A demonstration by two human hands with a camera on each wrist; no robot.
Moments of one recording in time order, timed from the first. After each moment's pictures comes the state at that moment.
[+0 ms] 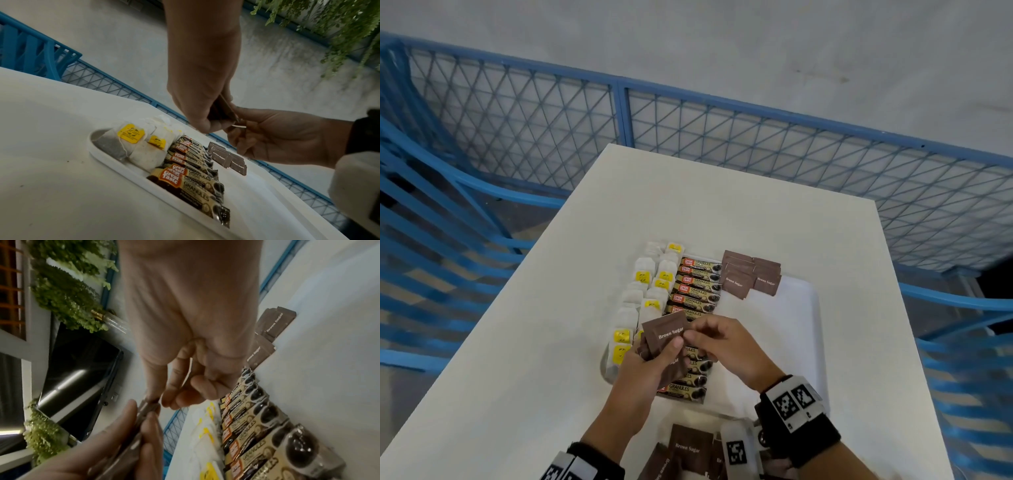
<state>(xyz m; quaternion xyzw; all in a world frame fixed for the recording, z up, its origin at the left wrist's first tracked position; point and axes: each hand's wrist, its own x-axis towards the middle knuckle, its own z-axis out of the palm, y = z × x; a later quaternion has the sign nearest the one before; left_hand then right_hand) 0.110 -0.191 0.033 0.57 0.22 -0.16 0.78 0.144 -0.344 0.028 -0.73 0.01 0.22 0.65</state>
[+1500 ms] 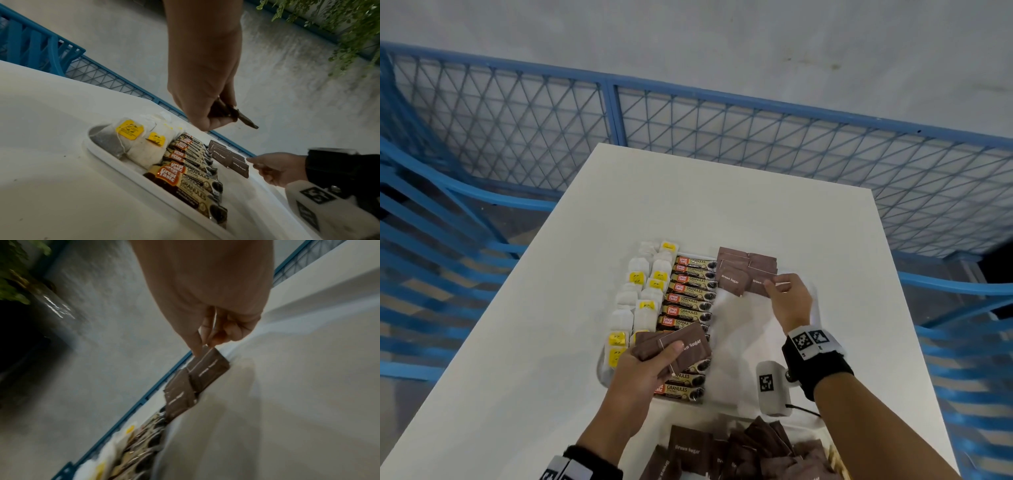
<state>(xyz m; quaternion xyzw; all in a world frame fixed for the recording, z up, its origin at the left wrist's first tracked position) 0.116 -0.195 0.030 0.54 0.24 -0.17 0.79 0.207 -0.433 -0.009 -0.81 0.31 -0.06 0.49</state>
